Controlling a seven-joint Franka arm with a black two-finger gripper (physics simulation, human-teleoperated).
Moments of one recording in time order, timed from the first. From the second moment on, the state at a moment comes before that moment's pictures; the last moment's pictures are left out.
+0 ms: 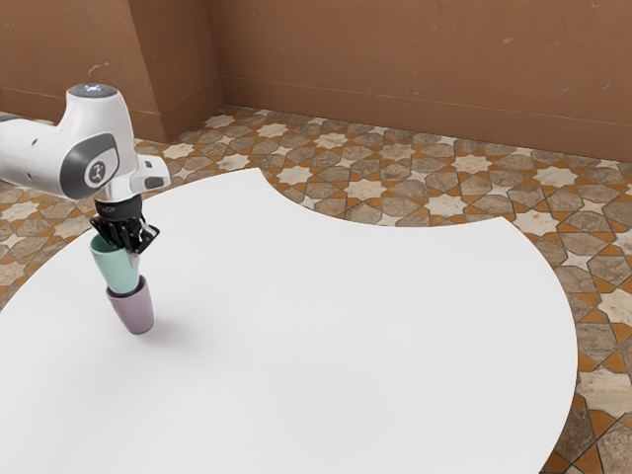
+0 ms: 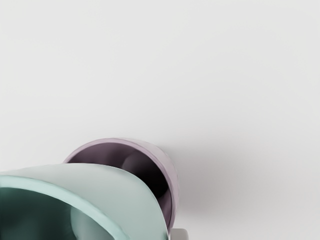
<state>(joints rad) 0.00 0.03 0.25 -2.09 0.17 2.16 0.02</state>
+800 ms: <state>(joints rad) -0.01 0.08 0.25 -2.09 0.15 2.18 0.03</state>
